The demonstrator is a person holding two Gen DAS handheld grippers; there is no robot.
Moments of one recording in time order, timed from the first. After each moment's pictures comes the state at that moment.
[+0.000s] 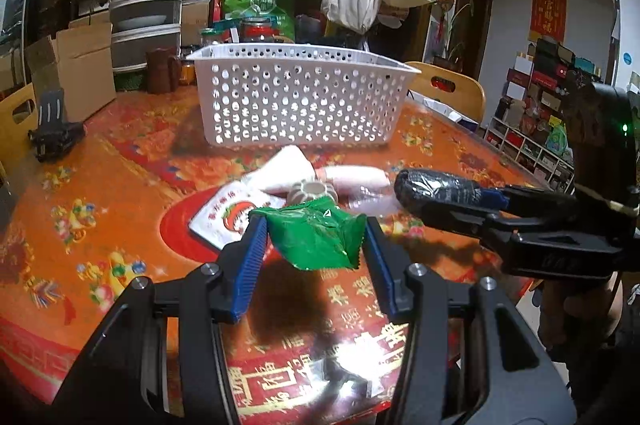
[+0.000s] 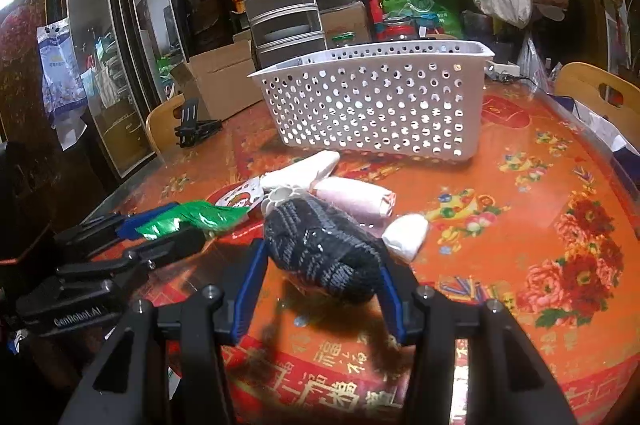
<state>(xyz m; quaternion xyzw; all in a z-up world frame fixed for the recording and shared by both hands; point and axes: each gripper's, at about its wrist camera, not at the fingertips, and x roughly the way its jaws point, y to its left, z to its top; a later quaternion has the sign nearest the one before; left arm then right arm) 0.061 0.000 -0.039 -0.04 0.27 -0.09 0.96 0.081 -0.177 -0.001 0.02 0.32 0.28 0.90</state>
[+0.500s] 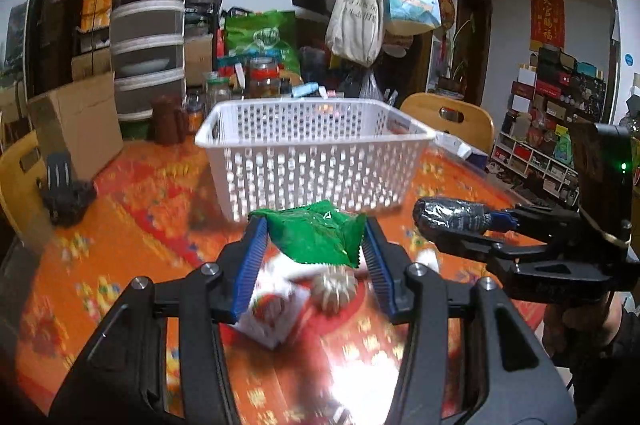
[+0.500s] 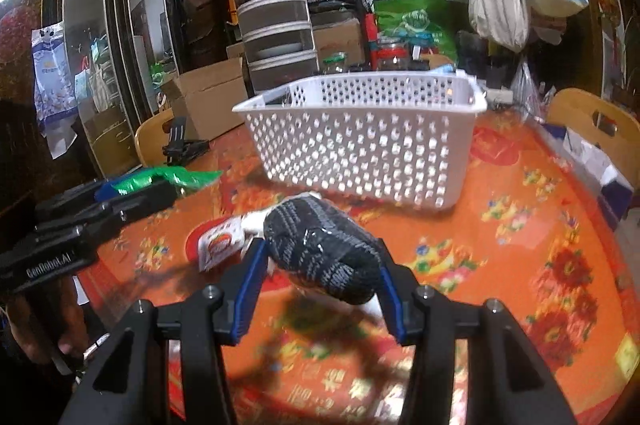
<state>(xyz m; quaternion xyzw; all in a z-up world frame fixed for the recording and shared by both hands) 0.098 0.011 0.031 -0.02 0.22 -0.08 0.97 0.111 -0.179 0.036 0.00 0.29 0.26 0.92</state>
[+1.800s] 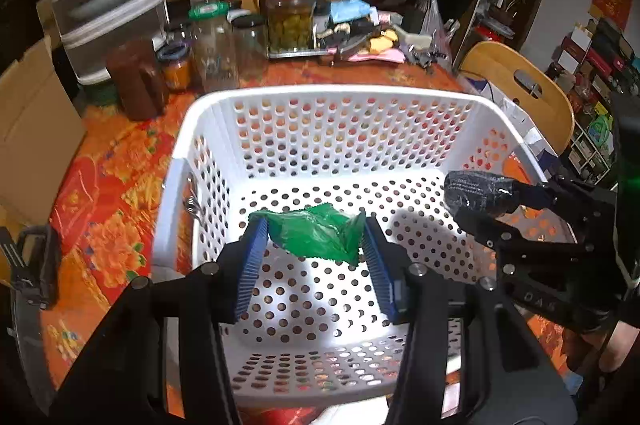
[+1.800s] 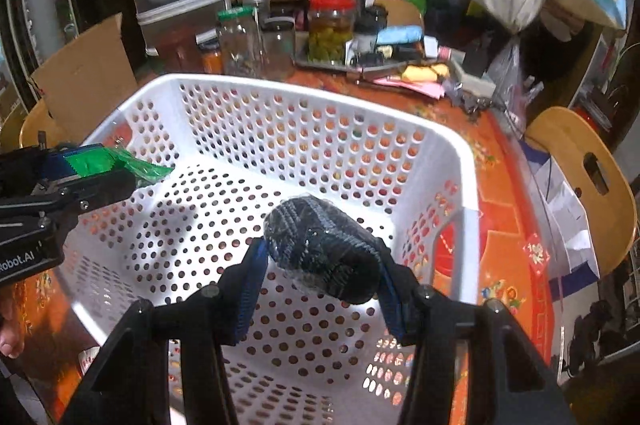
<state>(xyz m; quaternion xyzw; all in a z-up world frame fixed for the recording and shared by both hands) 0.432 0.028 0.052 -0.04 0.45 -0.05 0.89 0.375 -0.138 0.053 -0.09 0.46 0.16 0.87</state>
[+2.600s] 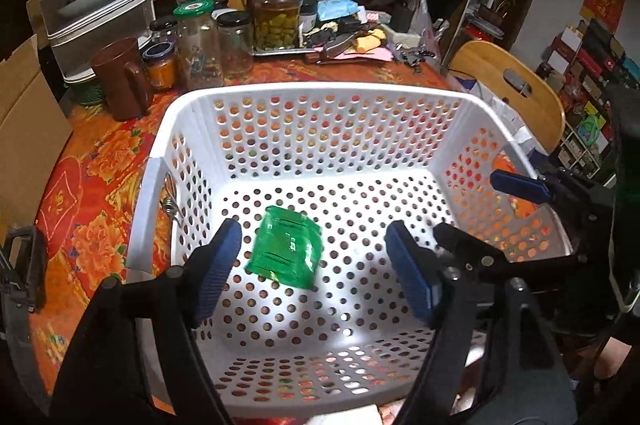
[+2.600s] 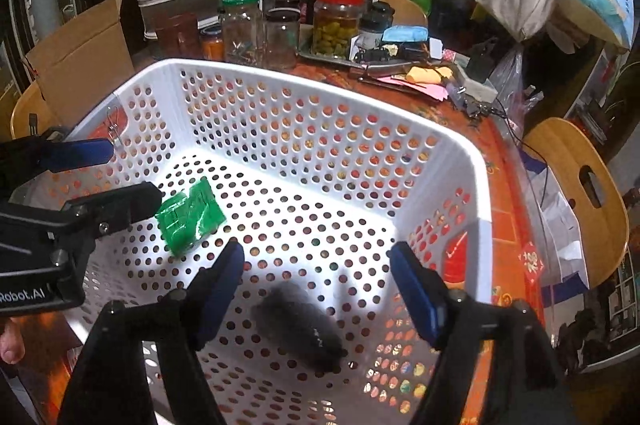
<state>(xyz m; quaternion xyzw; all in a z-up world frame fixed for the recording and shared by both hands) 0.427 0.020 0.050 -0.05 0.43 -0.07 0.90 0.369 -0.126 0.055 -0.12 0.45 0.15 0.87</state>
